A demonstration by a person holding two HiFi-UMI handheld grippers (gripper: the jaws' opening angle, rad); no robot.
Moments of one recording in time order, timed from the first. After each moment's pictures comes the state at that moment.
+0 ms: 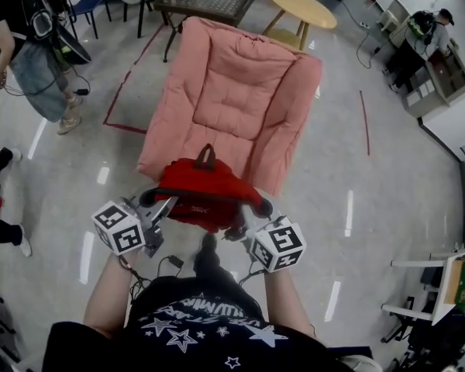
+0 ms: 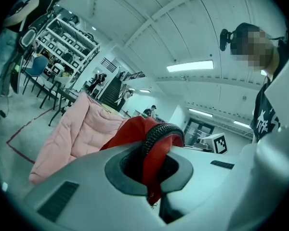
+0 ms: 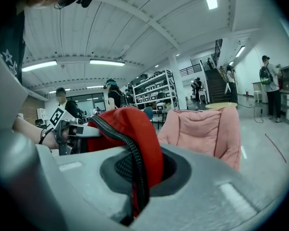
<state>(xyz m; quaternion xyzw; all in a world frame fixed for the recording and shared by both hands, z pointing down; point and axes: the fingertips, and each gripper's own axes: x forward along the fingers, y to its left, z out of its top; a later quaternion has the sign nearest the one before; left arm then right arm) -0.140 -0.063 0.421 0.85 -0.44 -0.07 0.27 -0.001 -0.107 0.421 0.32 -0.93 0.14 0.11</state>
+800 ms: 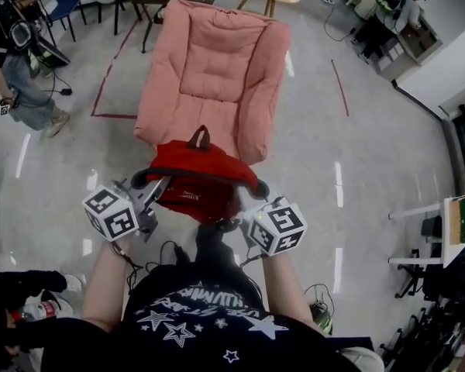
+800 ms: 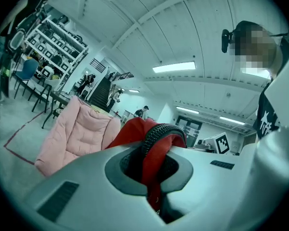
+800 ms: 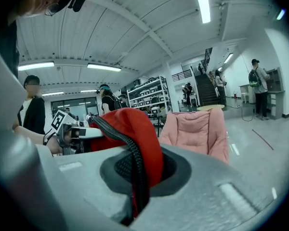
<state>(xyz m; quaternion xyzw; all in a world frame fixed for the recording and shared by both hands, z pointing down) -0.112 0.109 0.392 0.88 -0.40 -0.07 0.24 0.033 0.087 0.394 0.37 -0.91 0.14 0.09</state>
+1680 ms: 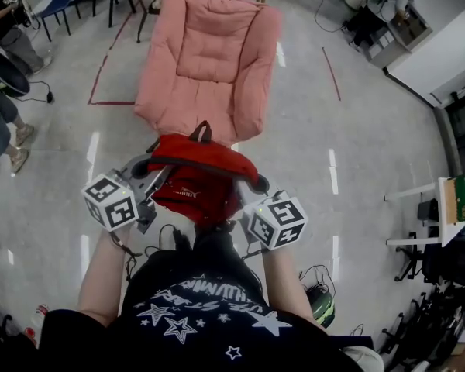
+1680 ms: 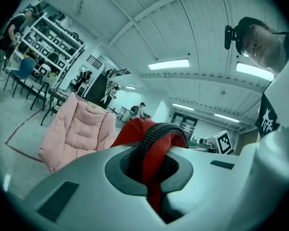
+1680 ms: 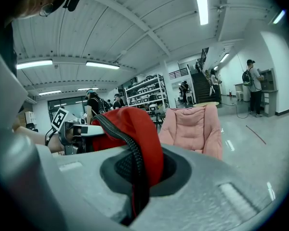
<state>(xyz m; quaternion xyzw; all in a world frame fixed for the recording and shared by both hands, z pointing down) -0.105 0.176 0.394 0.89 -0.37 -0.05 0.24 0.039 0.167 0.397 0.39 -0.90 0.15 0.10</state>
